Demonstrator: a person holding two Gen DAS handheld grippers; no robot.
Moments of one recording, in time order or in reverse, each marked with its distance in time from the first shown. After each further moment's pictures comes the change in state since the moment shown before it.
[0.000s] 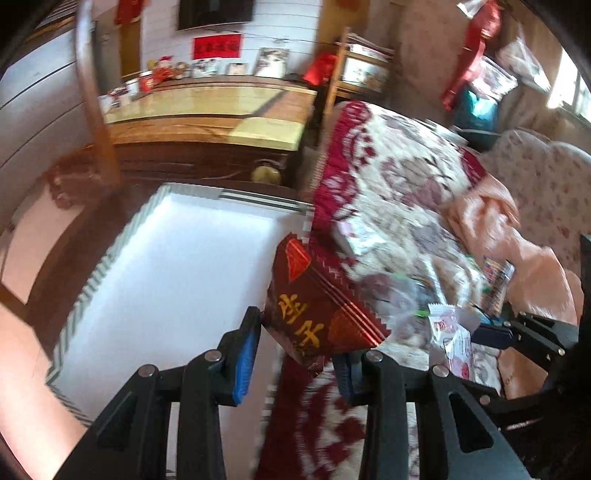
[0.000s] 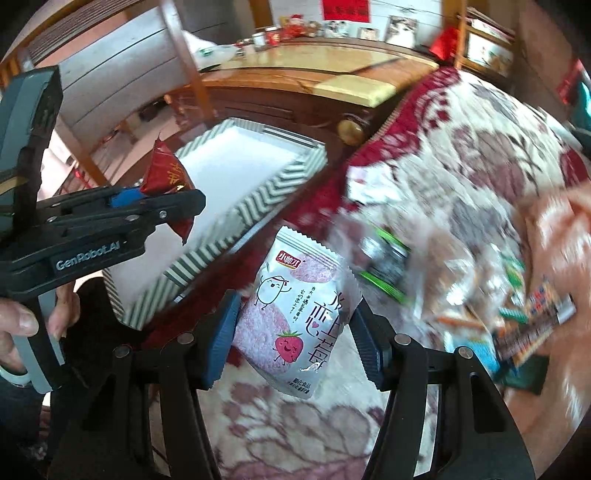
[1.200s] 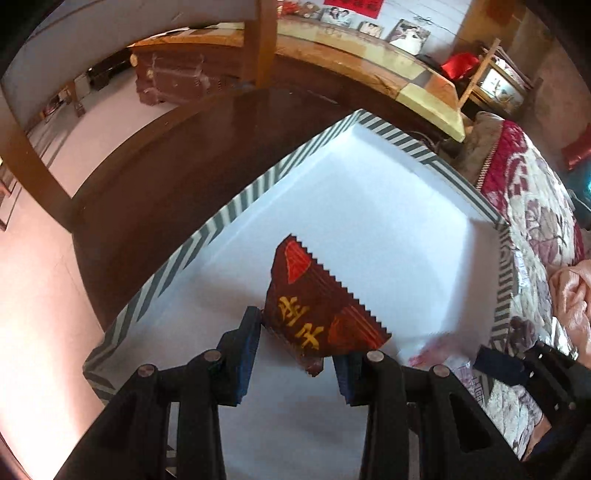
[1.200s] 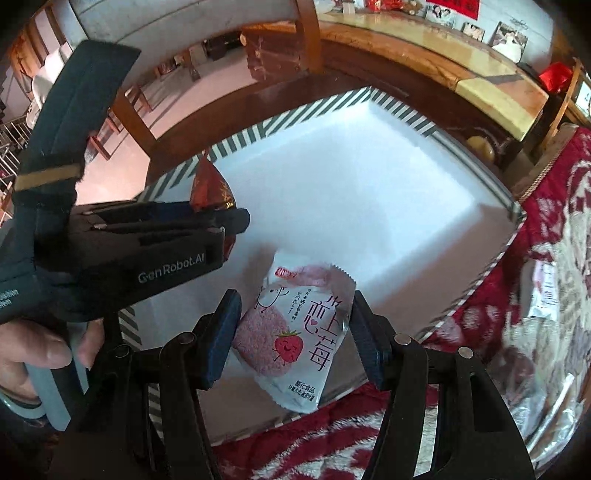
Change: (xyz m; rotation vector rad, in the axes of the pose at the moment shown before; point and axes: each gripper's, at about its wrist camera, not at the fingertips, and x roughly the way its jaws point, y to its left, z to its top) left arm 0.062 0.146 -0.018 -0.373 0.185 0.211; right arm 0.128 0.124 0.077 -0.246 0.179 0.159
